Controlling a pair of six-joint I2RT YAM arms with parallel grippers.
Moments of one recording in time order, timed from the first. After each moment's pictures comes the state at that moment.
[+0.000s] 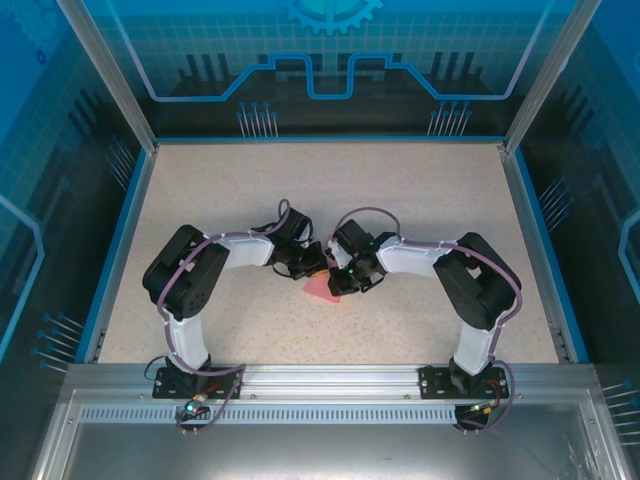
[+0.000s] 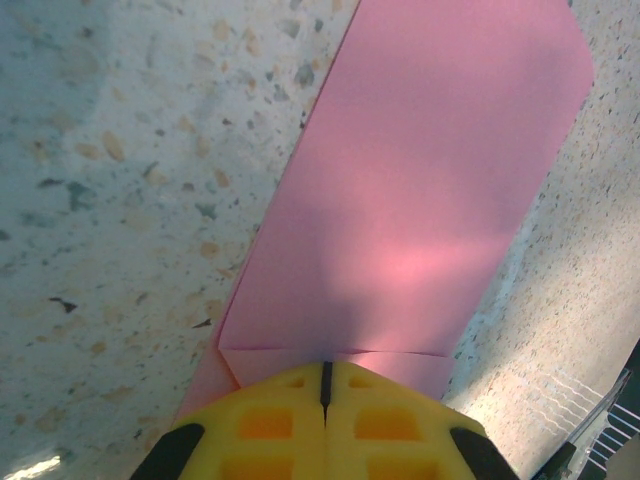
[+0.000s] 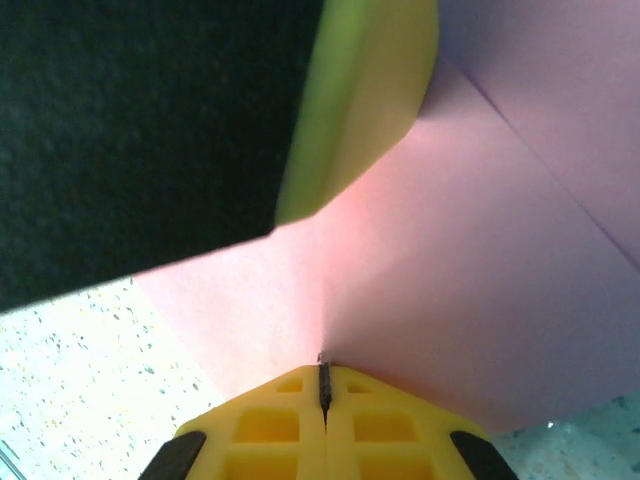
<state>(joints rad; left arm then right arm) -0.52 1.88 0.98 -0.17 0.47 -0.90 0.71 1.81 1.01 -0.47 -0.38 0.38</state>
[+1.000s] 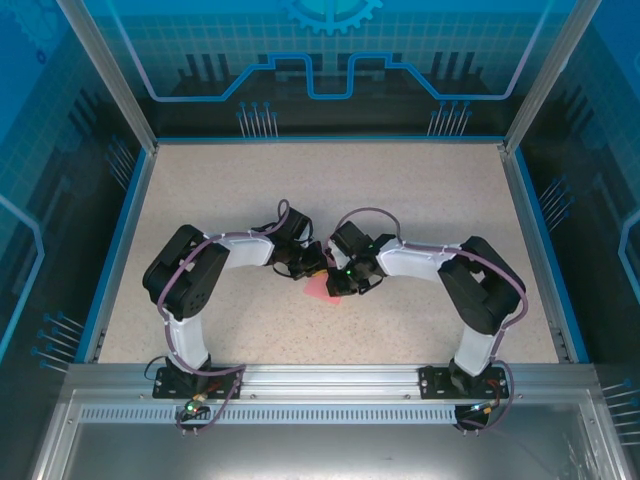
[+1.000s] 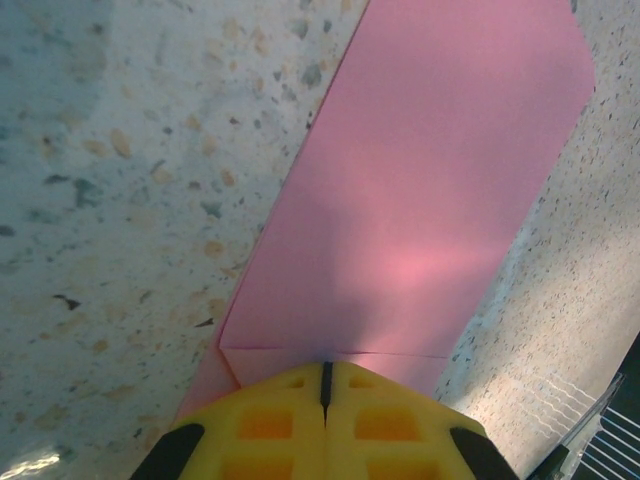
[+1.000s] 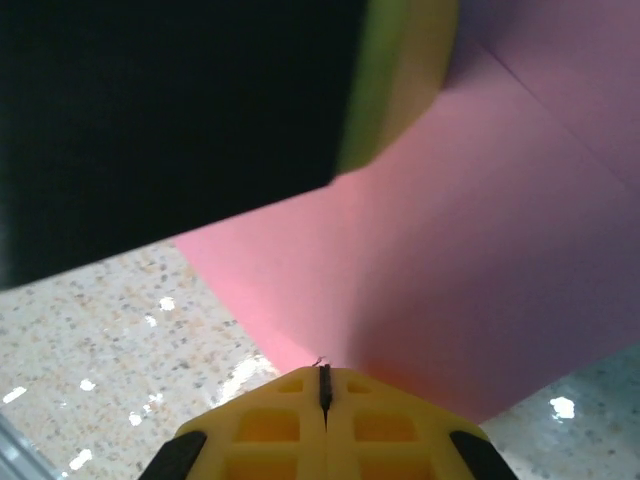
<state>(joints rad) -0.52 1.88 0.98 -0.17 0.47 -0.92 0.74 1.79 1.01 -0.46 -0.35 0.49</state>
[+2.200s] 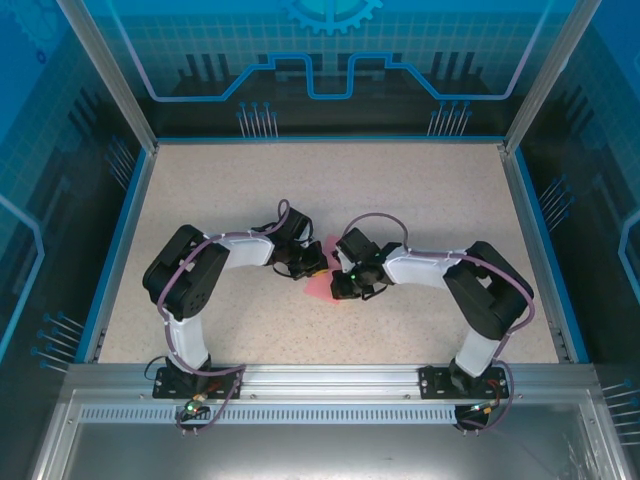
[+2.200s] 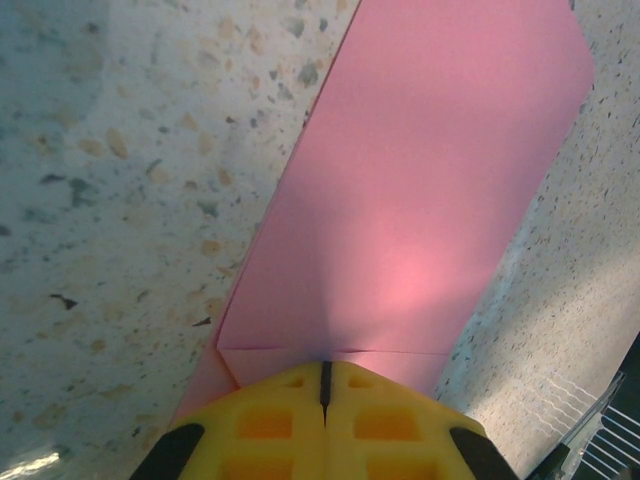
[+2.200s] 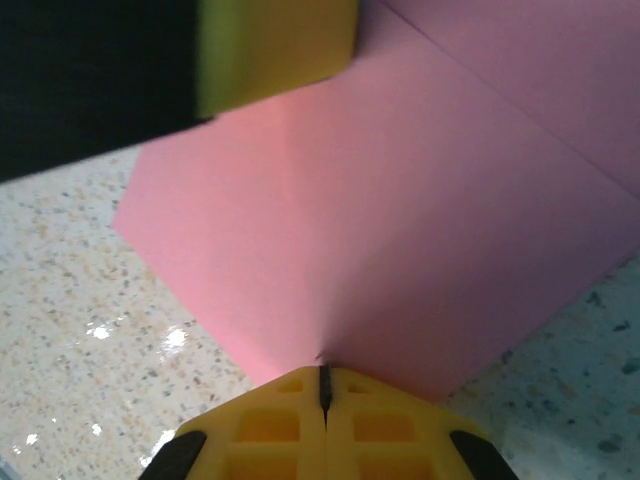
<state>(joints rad) -0.52 1.88 0.98 -0.17 0.47 -0.91 0.74 1.74 0.91 -0.35 -0.31 0.58</state>
